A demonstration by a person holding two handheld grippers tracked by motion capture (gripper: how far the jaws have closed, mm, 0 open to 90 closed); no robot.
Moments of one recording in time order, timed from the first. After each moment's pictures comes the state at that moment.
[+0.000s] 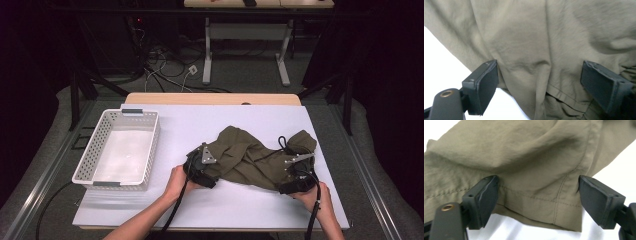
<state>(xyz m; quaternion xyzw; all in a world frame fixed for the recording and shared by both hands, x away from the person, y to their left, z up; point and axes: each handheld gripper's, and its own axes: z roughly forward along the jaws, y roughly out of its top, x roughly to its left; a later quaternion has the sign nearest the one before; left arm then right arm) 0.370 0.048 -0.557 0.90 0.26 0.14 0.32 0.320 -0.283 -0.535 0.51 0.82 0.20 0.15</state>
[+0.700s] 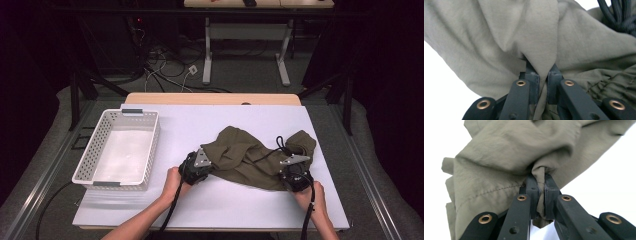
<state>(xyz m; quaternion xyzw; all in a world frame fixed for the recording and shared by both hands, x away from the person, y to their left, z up) 0.355 0.066 -0.554 0.89 0.23 0.16 0.37 0.321 -0.271 -0.543 0.48 0.82 0.23 0.21</state>
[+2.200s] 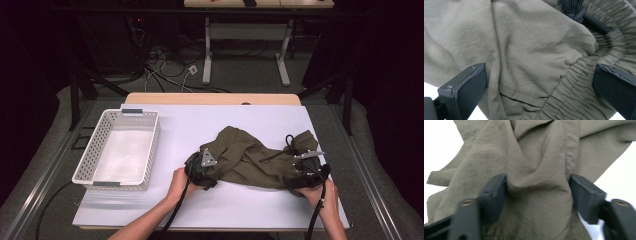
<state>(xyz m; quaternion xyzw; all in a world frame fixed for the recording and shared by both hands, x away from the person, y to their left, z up) 0.363 0.046 -0.561 0.89 0.25 0.14 0.36 0.323 -0.301 -0.527 0.55 0.78 0.19 0.23</state>
